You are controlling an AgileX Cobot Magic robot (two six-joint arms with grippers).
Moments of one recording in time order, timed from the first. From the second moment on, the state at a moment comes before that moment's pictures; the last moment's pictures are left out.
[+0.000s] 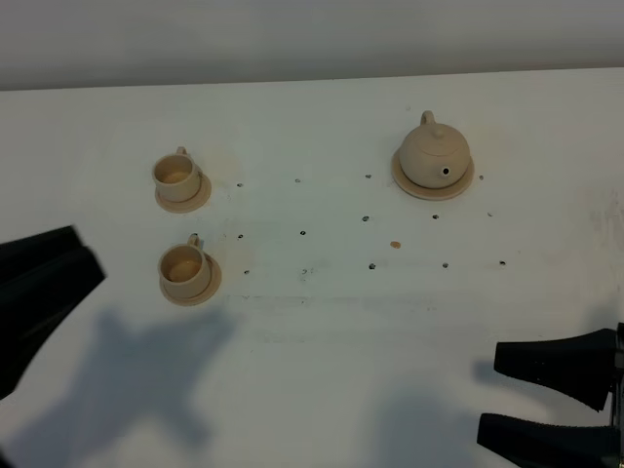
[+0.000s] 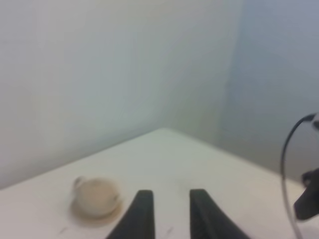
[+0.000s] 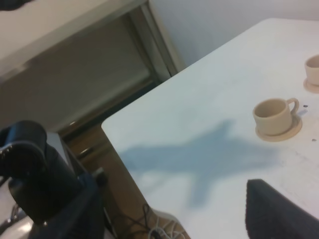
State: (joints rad) left arm -0.09 0.48 -0.53 -1.32 0.67 1.13; right arm 0.02 0.72 -0.21 1.56 1.21 -1.61
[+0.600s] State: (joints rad) left arm -0.09 0.27 -0.71 -0.33 1.06 0.23; right arm 0.02 0.72 -0.46 1.48 1.10 -1.33
